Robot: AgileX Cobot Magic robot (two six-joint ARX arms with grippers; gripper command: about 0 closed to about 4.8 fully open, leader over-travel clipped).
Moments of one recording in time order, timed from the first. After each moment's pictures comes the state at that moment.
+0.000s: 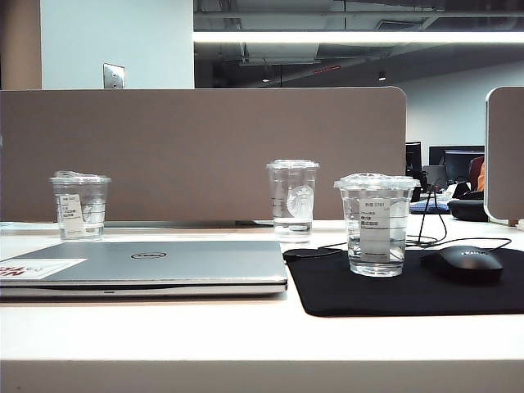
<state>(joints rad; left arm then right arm) -0.78 0.04 0.07 -0.19 -0.33 -0.06 0.28 0.07 0.38 -0.41 0.05 0.02</state>
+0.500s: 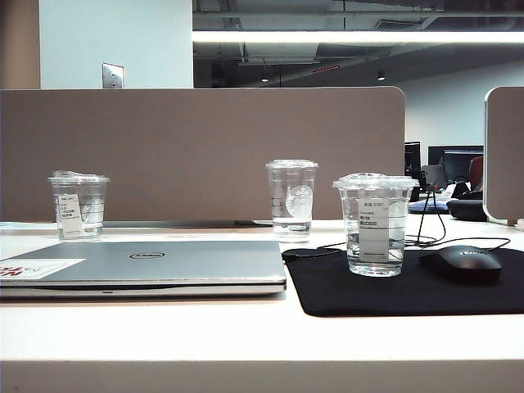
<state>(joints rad) -0.42 0.04 0.00 -0.07 -0.21 0.02 0.28 0.06 0.16 -0.28 0.05 0.02</state>
